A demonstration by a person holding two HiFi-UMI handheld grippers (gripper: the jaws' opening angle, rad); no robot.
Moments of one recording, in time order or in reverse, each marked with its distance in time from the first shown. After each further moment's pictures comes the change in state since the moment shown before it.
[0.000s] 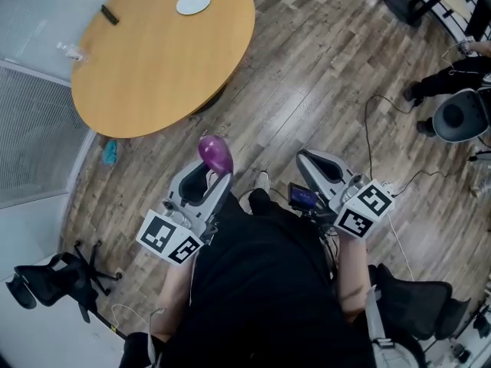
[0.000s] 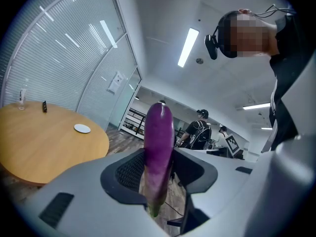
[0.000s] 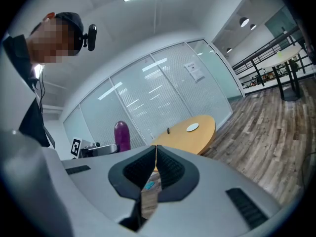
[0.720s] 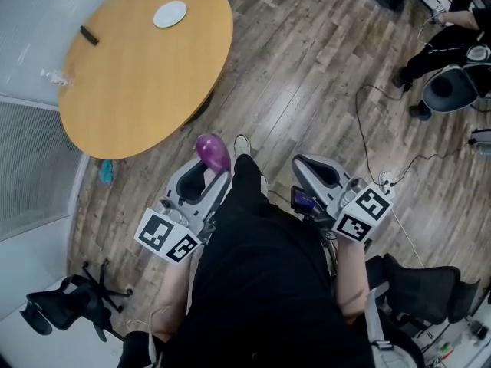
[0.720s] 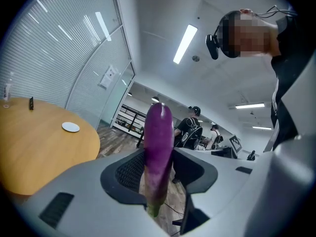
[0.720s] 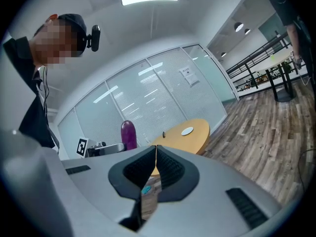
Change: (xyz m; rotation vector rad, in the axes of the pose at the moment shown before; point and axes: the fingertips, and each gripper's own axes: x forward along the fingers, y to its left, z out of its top) left arm 0.044 0.013 0.004 0.007 0.049 -0.093; right arm -0.004 -0.017 0.008 0.021 -0.046 -0.059
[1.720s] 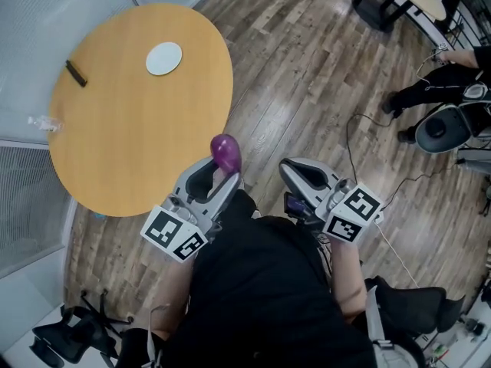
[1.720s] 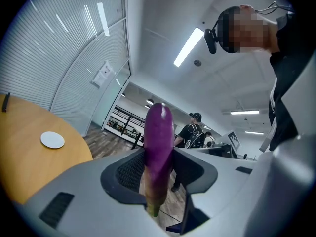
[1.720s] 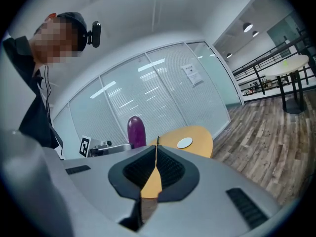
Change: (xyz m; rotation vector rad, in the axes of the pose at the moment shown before) left arm 0.134 0.122 0.090 -0.017 -0.028 -0.117; right arm 0.154 -0.076 0.110 -0.066 0.033 -0.007
